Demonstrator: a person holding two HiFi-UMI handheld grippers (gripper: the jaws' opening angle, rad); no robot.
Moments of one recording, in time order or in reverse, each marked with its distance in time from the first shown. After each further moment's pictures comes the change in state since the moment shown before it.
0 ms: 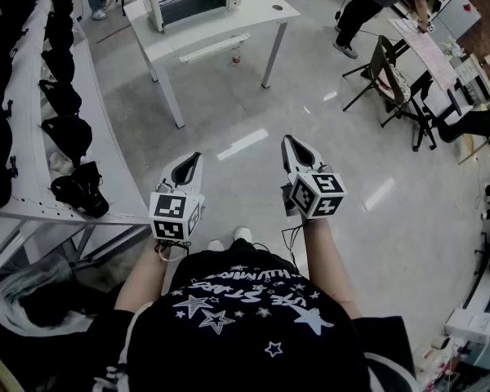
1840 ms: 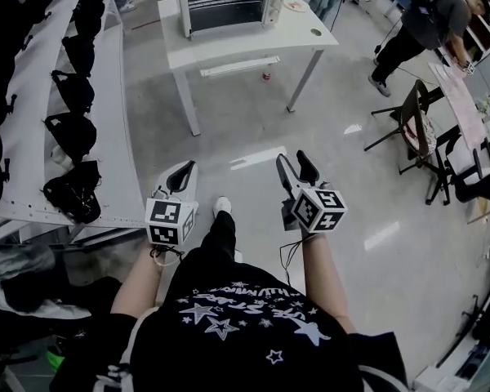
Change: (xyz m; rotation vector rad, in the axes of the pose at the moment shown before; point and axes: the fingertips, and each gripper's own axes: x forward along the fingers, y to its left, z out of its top) left arm 0.070 0.049 -0.005 -0.046 0.042 0.224; right arm 0.105 -0.059 -0.005 0.079 0.058 0.186
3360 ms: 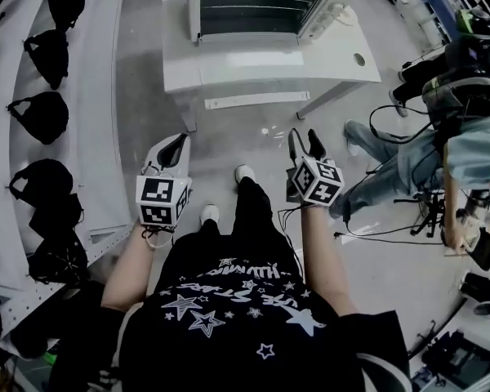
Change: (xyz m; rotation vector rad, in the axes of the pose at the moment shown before) left arm 0.227 0.173 0.043 -0.105 0.063 0.127; right arm 0.310 -0.142 0.033 -0.109 0.183 -0.153
